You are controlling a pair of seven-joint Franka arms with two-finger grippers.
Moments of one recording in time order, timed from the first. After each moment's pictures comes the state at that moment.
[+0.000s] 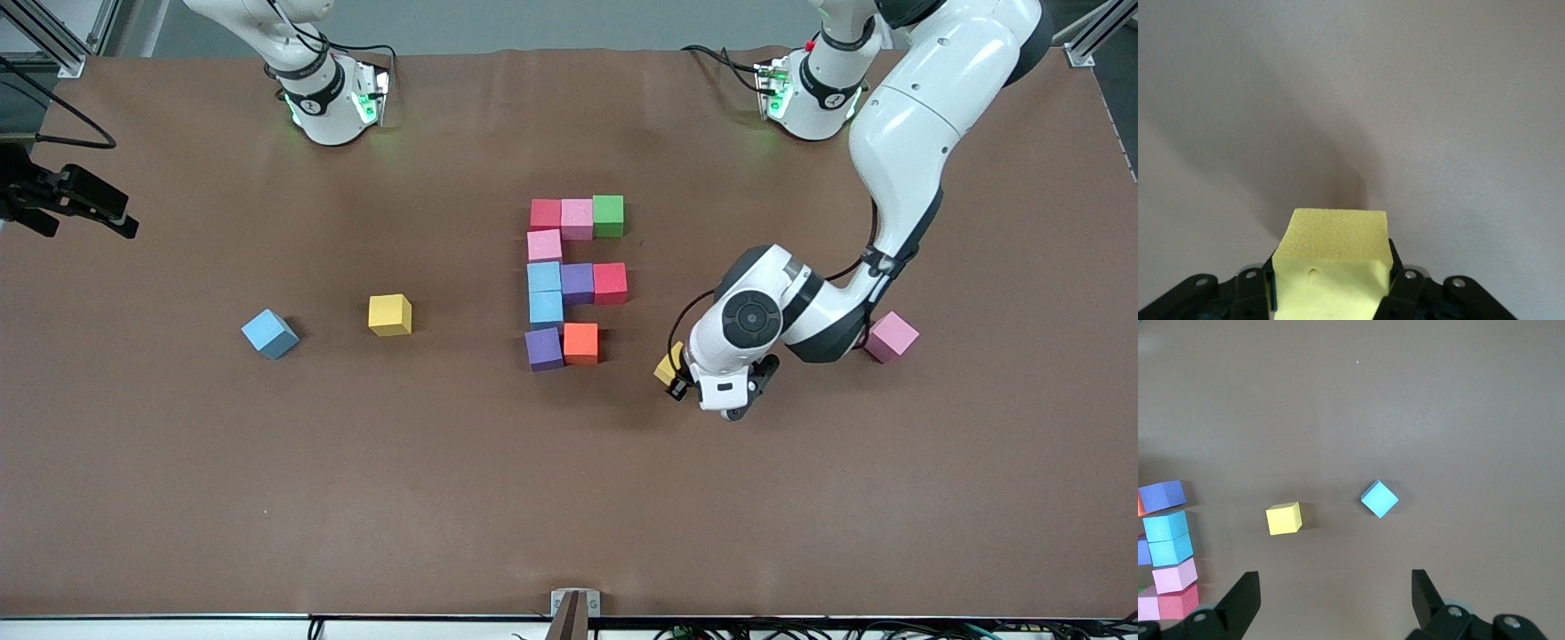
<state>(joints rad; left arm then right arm) -0.02 0.79 -0.59 -1.58 0.40 2.23 -1.67 -0.08 0.00 0.07 -1.49 0.03 1.50 0.05</state>
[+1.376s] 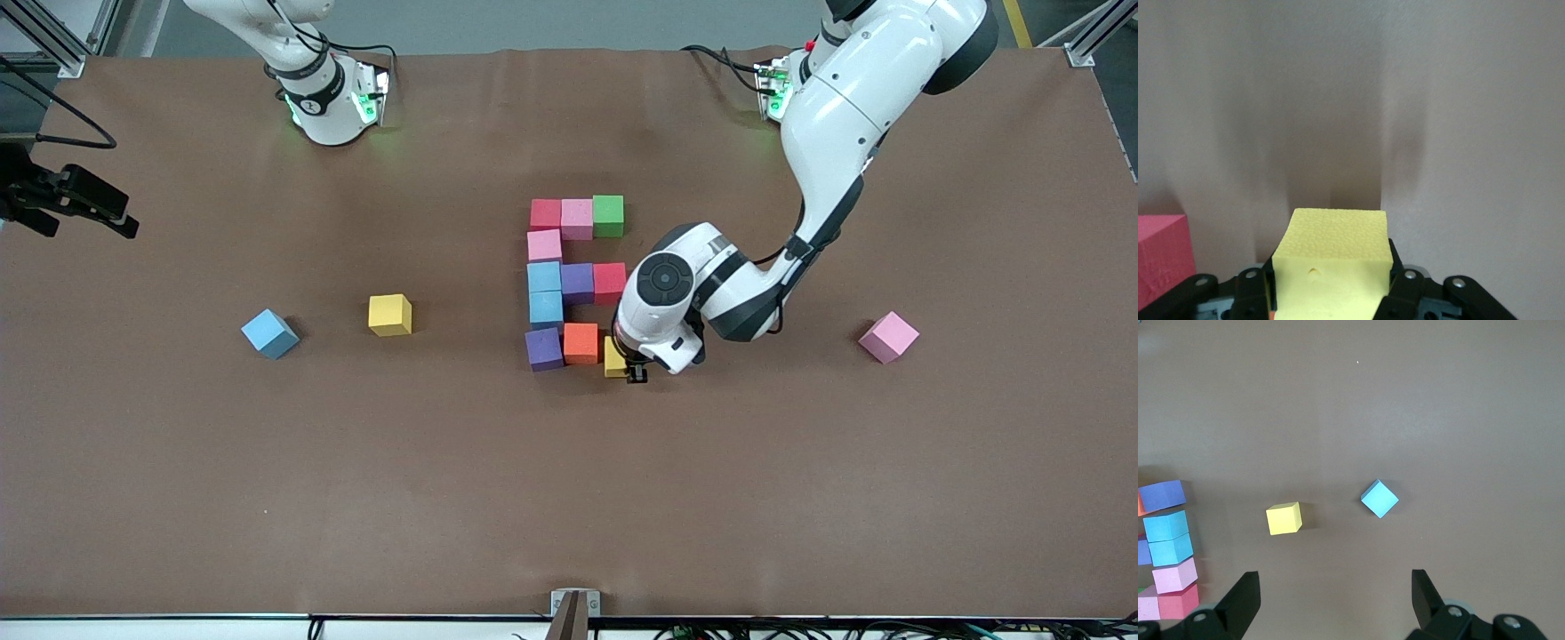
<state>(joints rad) -0.25 0.81 -0.49 -1.56 0.40 2.30 -2.47 -0.08 0.00 0.07 -1.49 0.03 1.50 0.05</state>
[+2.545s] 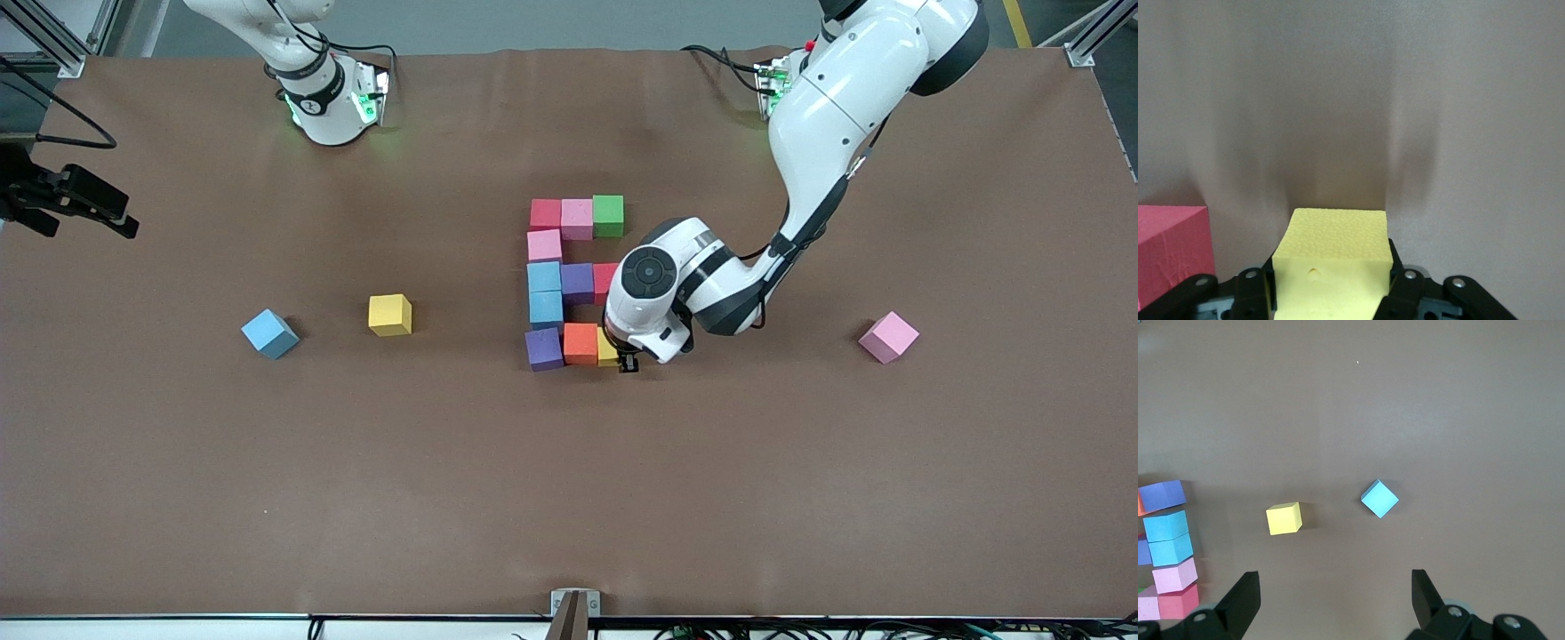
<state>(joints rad) -0.27 0.82 -0.49 -1.58 0.40 2.29 -2.52 -0.08 0.00 0.07 -1.49 0.03 1.50 0.05</state>
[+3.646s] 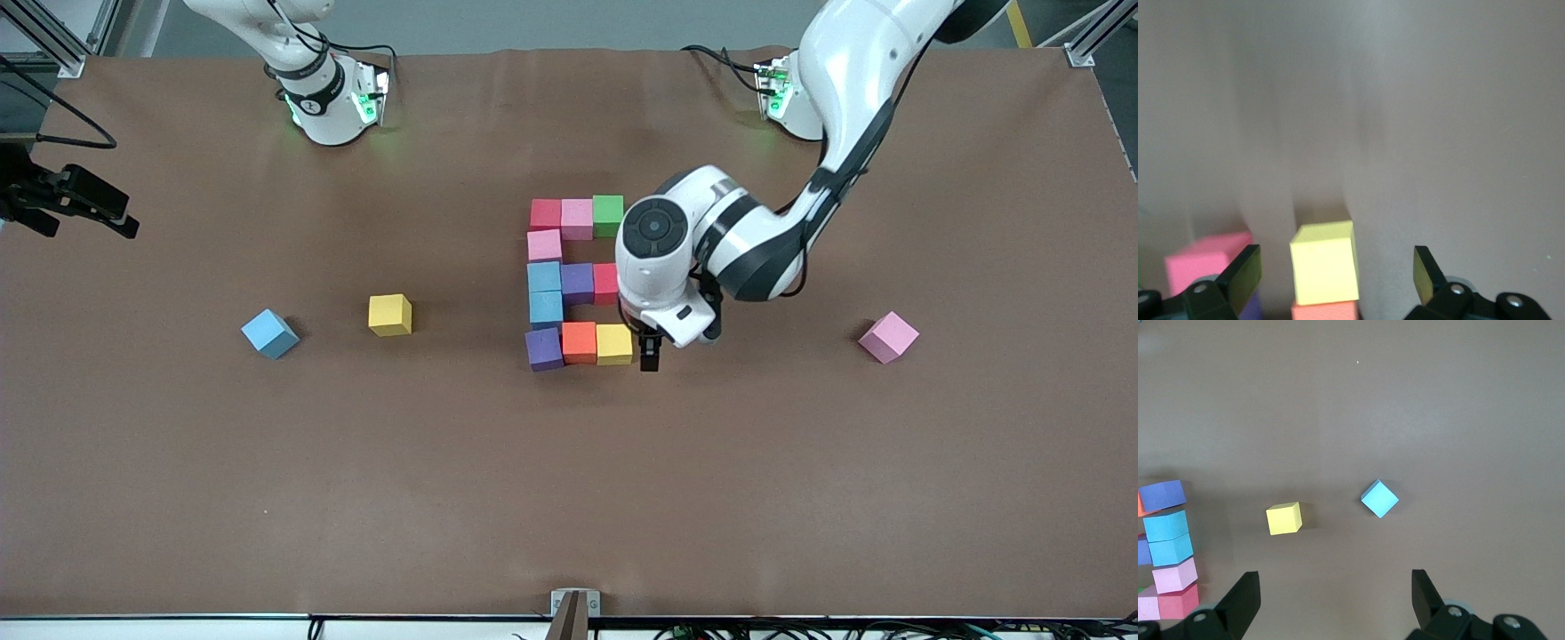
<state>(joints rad) -0.26 0.58 -0.50 -1.51 0.40 1.95 -2.27 -0.08 0.00 0.07 -1.49 0.03 1.50 0.05</state>
